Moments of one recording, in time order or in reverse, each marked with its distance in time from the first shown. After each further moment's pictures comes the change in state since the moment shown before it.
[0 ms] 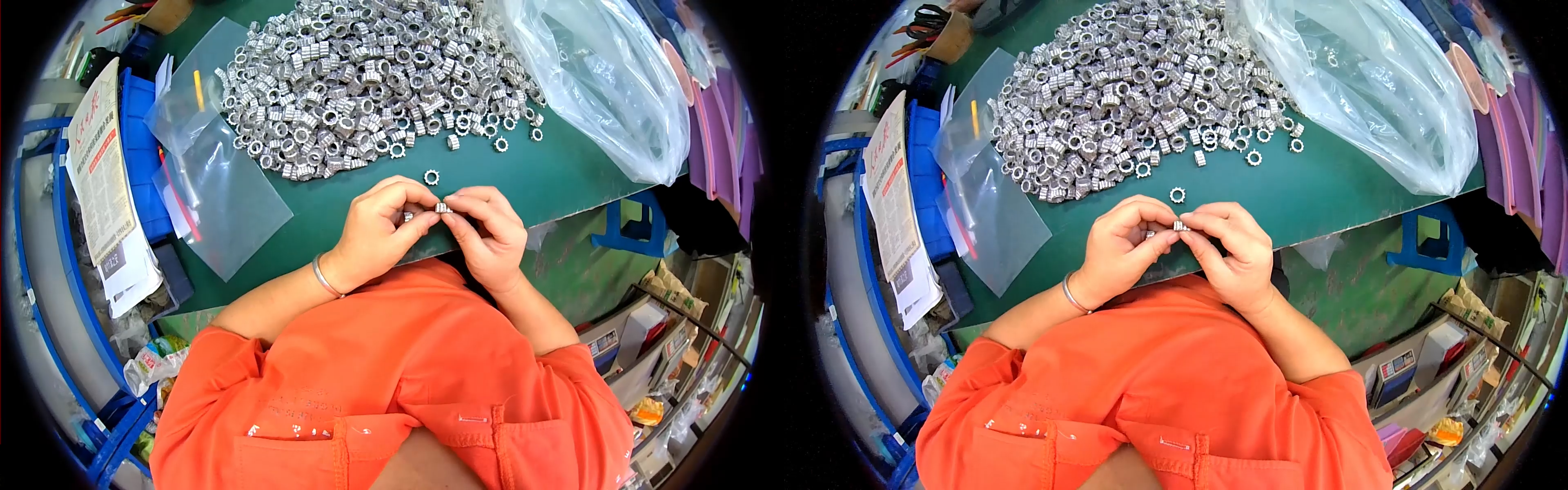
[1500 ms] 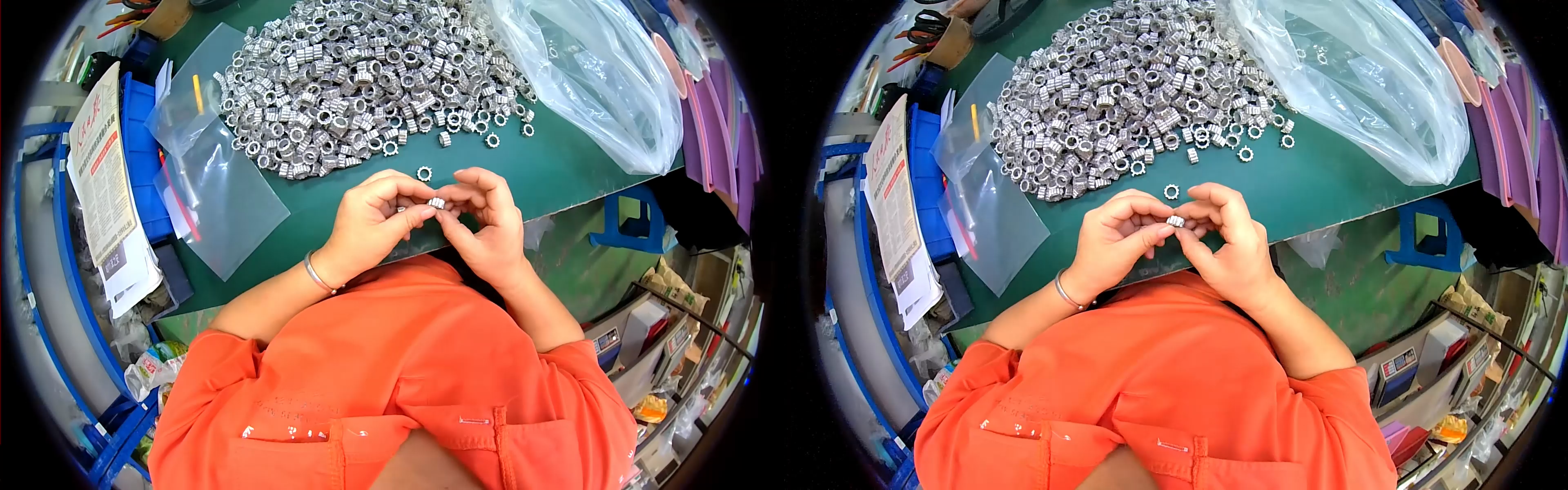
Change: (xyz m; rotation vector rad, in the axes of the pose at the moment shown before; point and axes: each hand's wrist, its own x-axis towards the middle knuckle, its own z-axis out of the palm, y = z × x) left_hand 0.003 0.012 -0.001 -0.197 -0.001 -0.074; right_hand 0.003 -0.008 -0.006 0.128 -0.111 0.226
